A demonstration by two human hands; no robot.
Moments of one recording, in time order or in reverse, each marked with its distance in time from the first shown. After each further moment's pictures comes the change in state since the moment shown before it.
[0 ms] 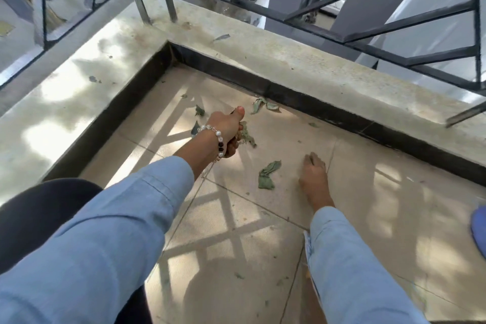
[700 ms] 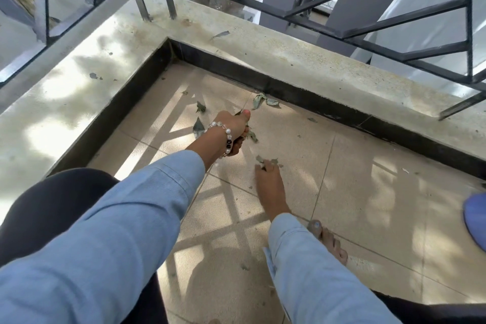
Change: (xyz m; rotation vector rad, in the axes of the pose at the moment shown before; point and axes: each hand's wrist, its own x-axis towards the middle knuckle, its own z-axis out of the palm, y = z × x) left_hand 0.006 -0.011 -0.003 0.088 -0.023 -0.002; right_hand -0.051 -0.103 0.041 -0.009 0.057 -0.227
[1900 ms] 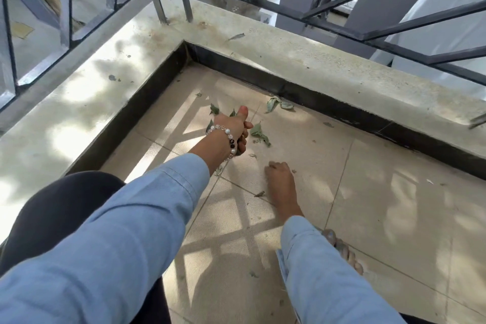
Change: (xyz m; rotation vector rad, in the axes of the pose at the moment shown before) left_hand 0.007 -0.004 -0.013 -0.285 0.058 -0.038; right_hand 0.014 0.000 -0.004 0.113 0.026 -0.079
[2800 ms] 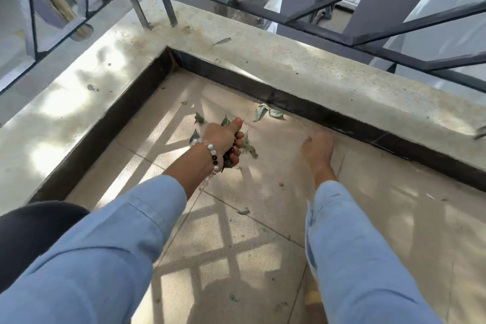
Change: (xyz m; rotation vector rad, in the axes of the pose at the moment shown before) left_hand -0.003 0.011 0.031 -0.021 -0.054 -0.015; right_hand 0.115 0.104 -0.074 0.543 0.265 0.664
